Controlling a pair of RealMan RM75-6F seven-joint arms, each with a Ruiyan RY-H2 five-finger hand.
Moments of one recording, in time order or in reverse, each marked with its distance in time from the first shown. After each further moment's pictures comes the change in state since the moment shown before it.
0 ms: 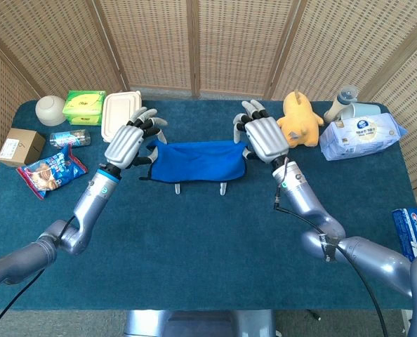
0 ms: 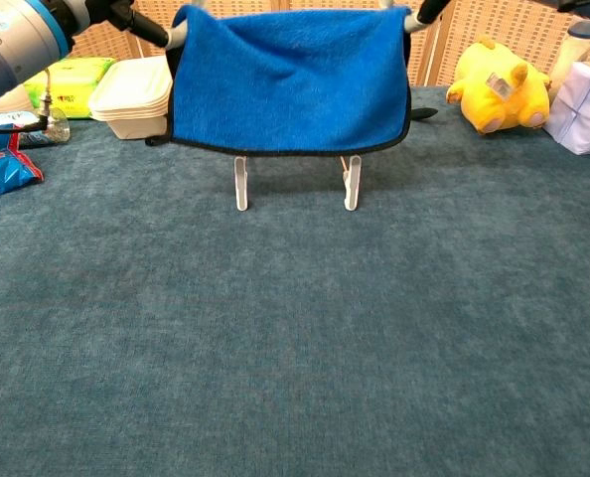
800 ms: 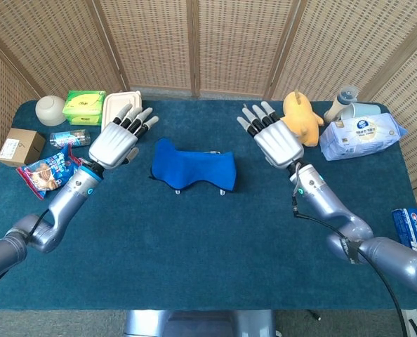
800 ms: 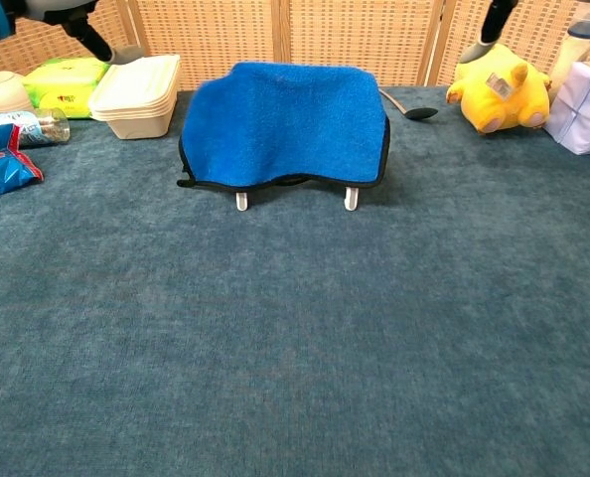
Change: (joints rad) left arm 0.005 0.194 0.091 -0.124 0.041 -0.060 0.549; right arm -0.021 0.105 -0.138 0.018 -0.180 0.034 -0.219
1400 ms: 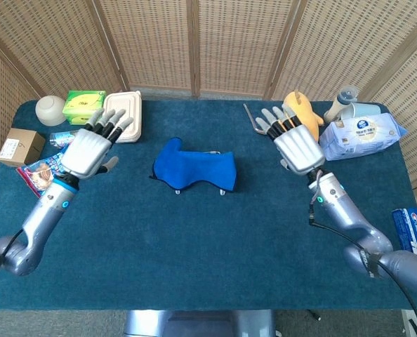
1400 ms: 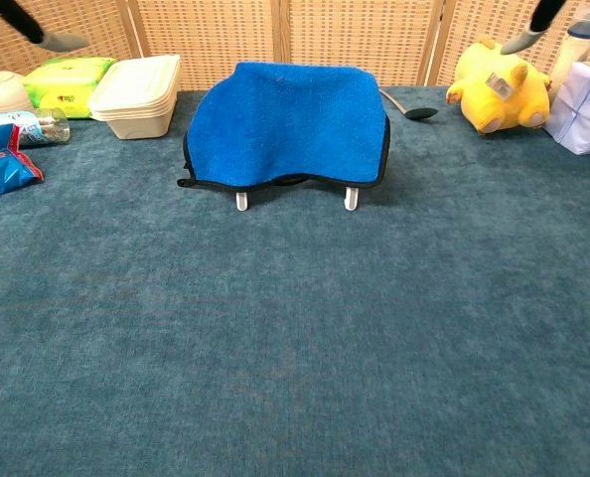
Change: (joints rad) left arm 0.144 0.179 -0.012 -0.310 -0.092 0.109 0.048; right arm -0.106 0.086 -0.002 -0.116 0.002 0.110 0.031
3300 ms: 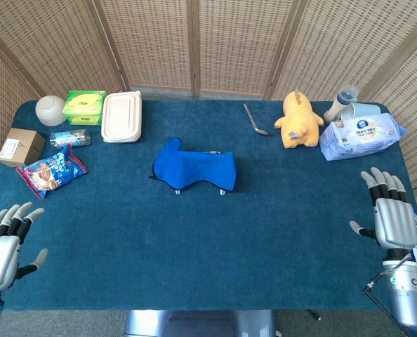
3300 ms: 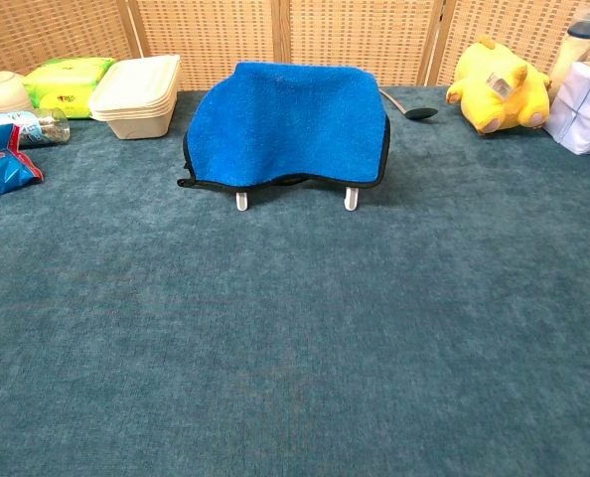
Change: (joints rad) left arm 0.675 0.195 0.246 -0.598 0.095 0.455 0.115; right arm -0.562 0.170 -0.067 -0.507 0.186 0.402 0.001
